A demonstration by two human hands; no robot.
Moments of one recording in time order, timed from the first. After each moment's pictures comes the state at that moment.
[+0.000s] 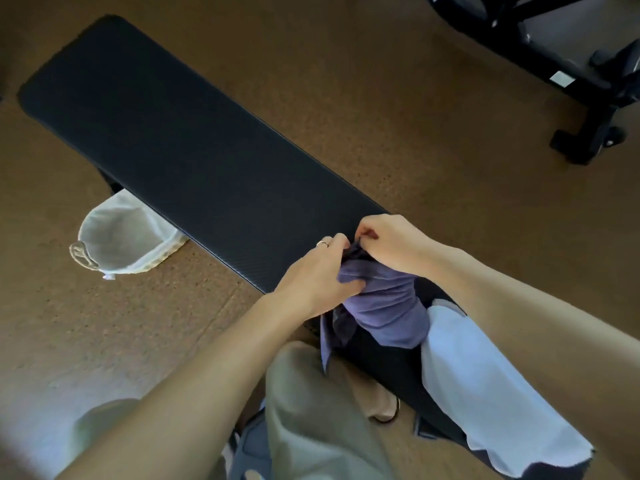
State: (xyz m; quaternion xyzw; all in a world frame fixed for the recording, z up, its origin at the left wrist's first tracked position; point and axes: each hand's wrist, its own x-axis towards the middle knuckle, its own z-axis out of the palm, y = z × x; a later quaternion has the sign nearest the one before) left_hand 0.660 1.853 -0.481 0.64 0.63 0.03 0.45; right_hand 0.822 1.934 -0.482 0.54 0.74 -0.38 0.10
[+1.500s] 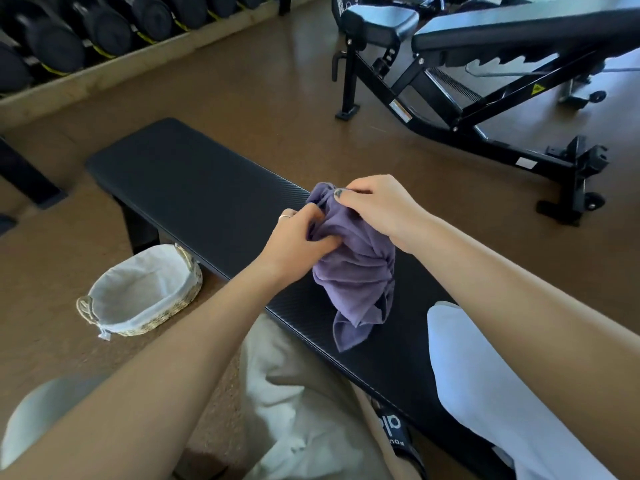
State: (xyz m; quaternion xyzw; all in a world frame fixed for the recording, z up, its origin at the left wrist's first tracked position) left_hand 0.654 1.837 -0.489 0.63 0.64 0.30 0.32; right_hand 0.815 1.900 -0.447 0.55 0.70 -0.40 -0.23
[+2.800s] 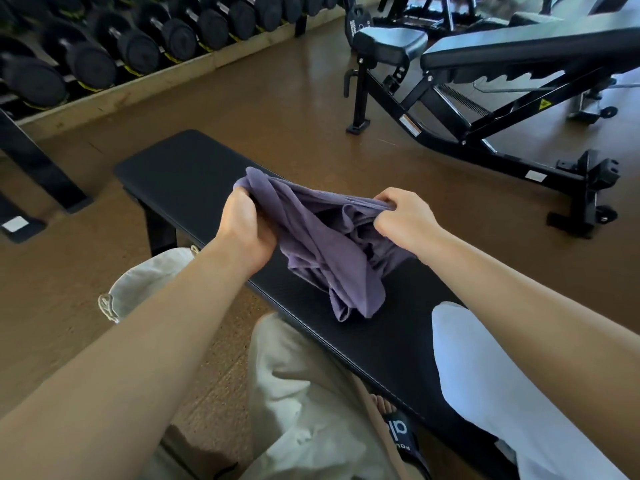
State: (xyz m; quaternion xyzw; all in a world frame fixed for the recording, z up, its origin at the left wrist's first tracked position) left_hand 0.624 1.822 -0.433 0.12 0.51 0.62 0.58; right_hand 0.839 1.880 -0.449 0.61 0.66 -0.38 -0.22
